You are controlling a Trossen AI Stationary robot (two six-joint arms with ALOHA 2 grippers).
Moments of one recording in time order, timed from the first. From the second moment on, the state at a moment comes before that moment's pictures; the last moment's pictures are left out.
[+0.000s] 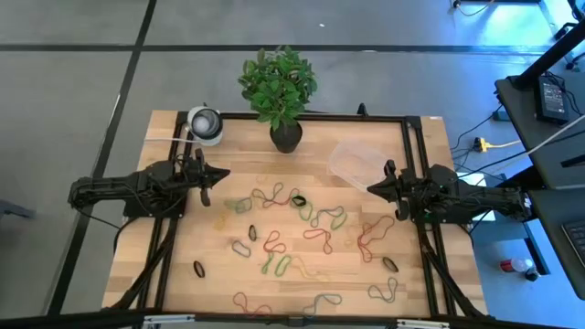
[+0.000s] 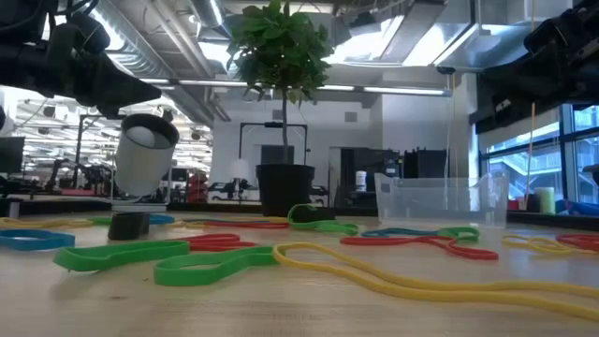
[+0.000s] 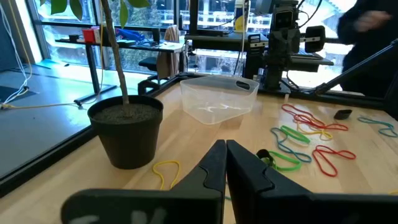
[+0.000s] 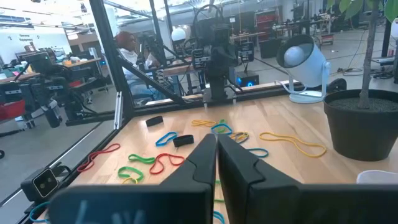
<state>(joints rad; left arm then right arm) 0.09 0.01 0.06 -0.13 -0.22 -0.09 -0.11 0.00 0.01 0.04 -0.18 0.18</state>
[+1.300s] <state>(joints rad) 0.09 0.01 0.06 -0.13 -0.22 -0.09 -0.11 0.00 0.01 0.06 -0.18 0.18</state>
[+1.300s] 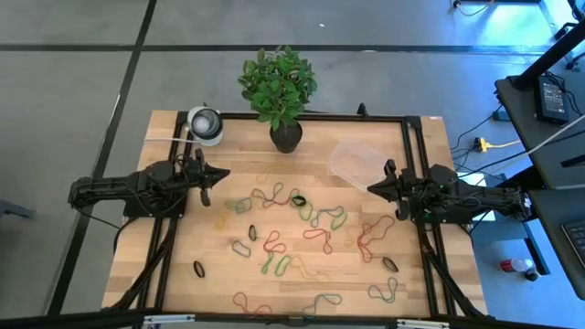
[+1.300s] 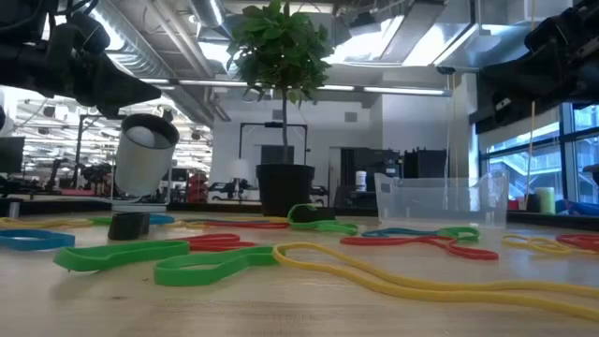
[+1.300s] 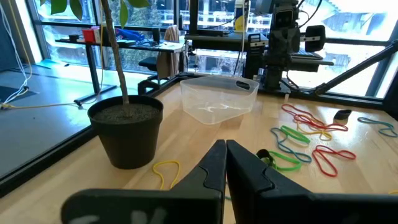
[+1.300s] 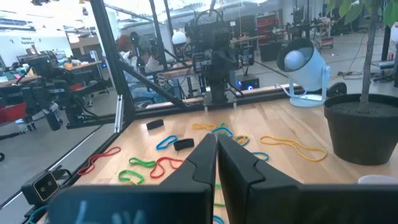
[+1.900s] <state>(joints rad) 0.09 0.01 0.06 -0.13 -0.22 -0.09 -0.01 0.43 0.56 -0.24 0.26 -0.02</state>
